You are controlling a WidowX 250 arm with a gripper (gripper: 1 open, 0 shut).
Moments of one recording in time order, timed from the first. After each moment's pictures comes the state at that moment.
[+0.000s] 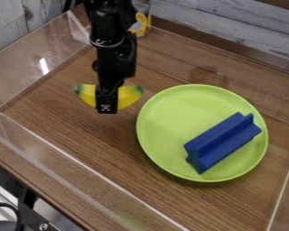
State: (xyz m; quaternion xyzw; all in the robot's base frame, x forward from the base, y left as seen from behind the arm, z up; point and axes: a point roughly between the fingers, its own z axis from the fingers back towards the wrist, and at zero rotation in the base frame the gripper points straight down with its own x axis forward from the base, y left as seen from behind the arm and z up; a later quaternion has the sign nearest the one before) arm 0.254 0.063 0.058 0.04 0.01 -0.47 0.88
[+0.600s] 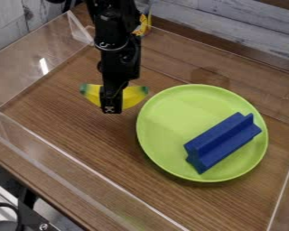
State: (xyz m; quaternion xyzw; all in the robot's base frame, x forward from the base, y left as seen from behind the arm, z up) arm 0.261 0.062 0.055 0.06 -0.02 -0.48 0.88
